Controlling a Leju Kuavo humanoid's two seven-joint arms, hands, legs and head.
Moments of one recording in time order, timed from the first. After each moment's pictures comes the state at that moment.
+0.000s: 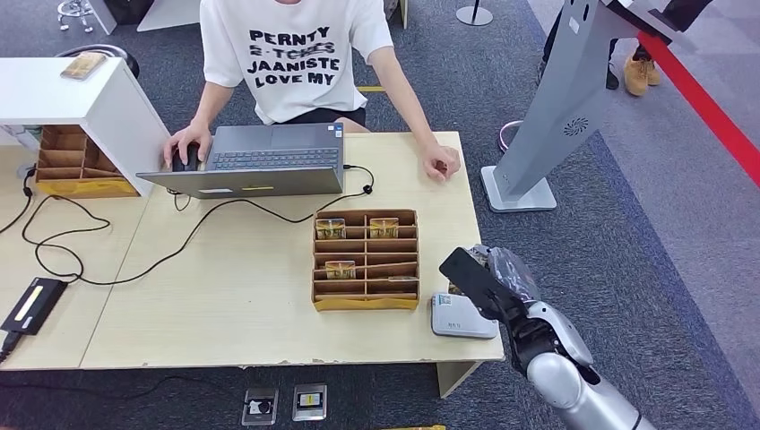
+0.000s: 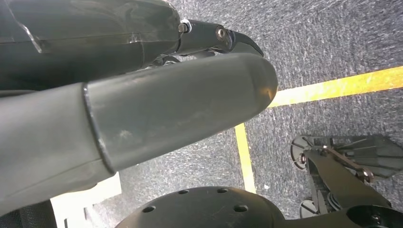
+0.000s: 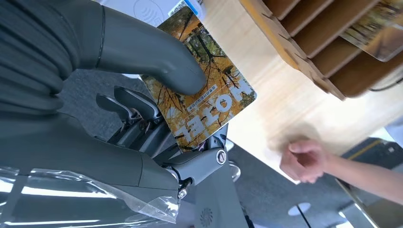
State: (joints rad) left arm -0.12 0.08 -1.23 -0.21 1.10 0.28 0.26; right arm -0.34 -0.40 0.65 -1.59 0.45 -0.23 0.44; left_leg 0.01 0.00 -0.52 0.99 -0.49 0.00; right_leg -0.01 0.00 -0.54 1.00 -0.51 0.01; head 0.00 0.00
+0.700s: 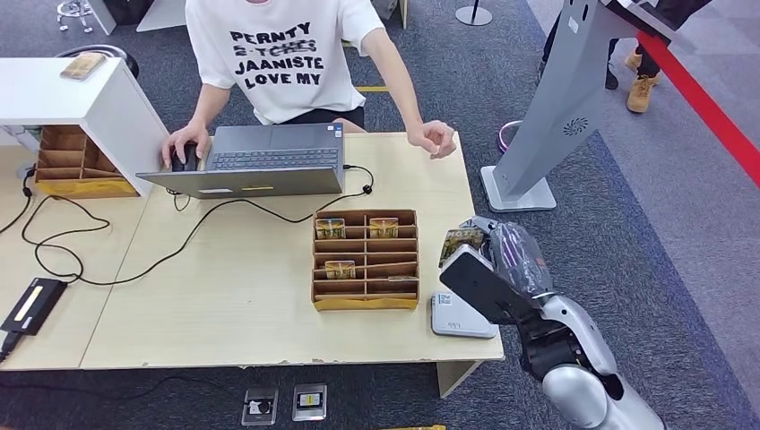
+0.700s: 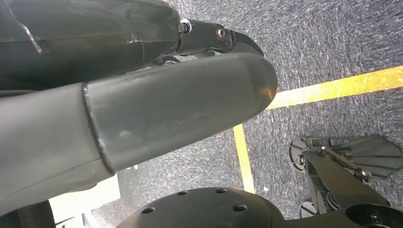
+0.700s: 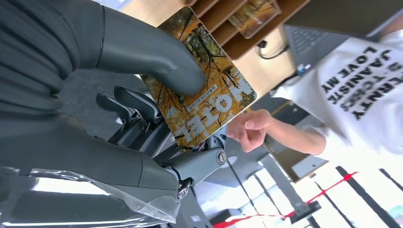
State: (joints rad) left arm -0.12 0.08 -1.23 -0.21 1.08 0.27 0.26; right arm -0.35 -0.41 0.62 -1.85 0.54 -0.21 0.38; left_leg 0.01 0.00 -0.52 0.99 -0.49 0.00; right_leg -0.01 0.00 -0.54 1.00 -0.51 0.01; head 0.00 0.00
